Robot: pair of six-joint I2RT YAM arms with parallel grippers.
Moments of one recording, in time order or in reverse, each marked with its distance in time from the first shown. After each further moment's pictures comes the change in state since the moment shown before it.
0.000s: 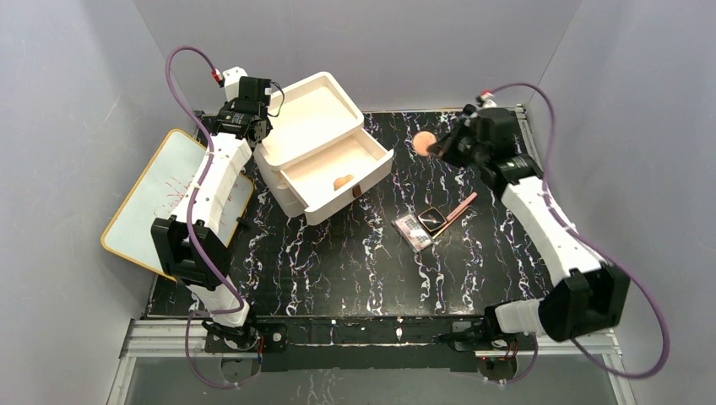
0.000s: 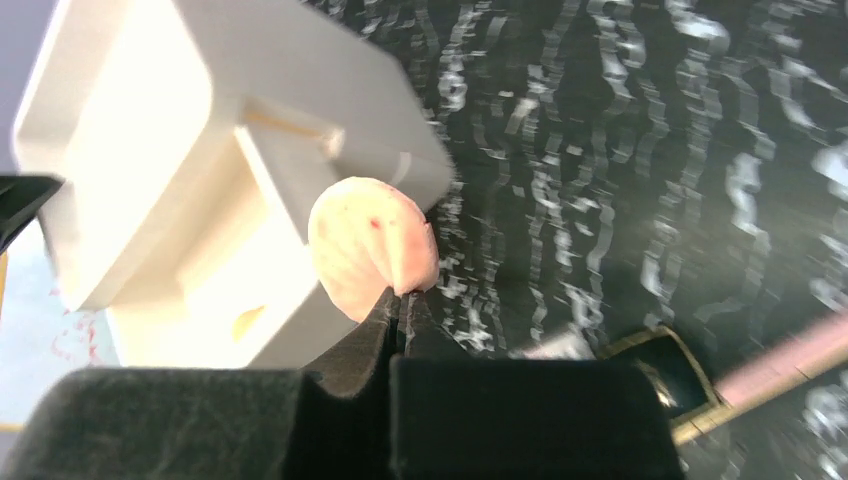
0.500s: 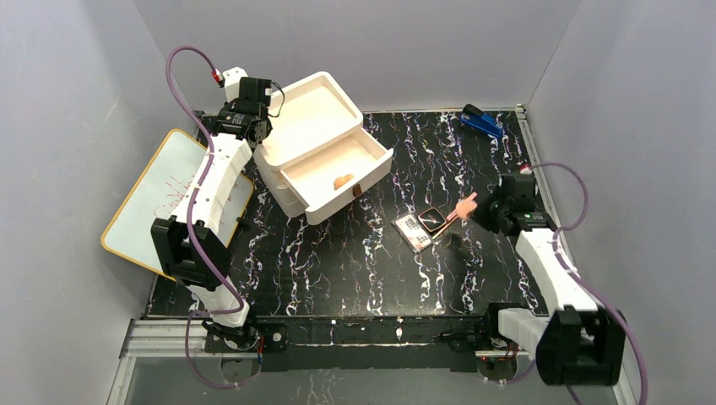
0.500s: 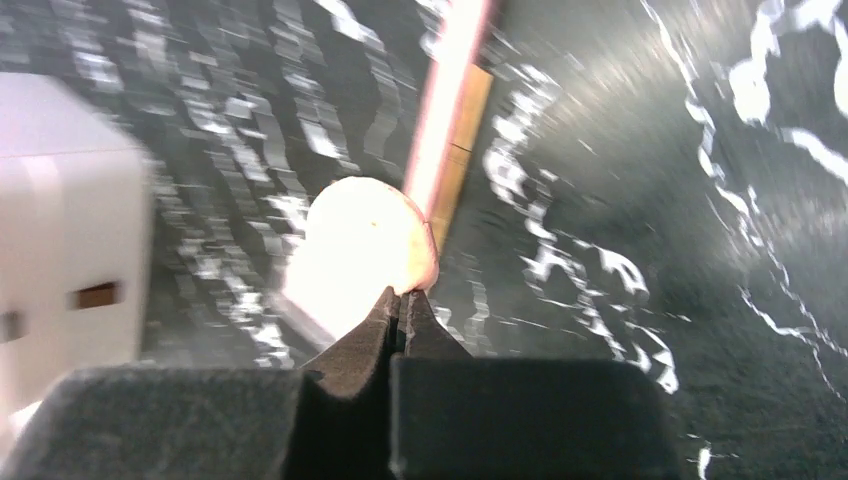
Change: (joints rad) left arm -0.002 -0.003 -0.006 0.003 -0.016 0.006; right arm -0.224 -0.158 -0.532 -0.044 0.117 0.090
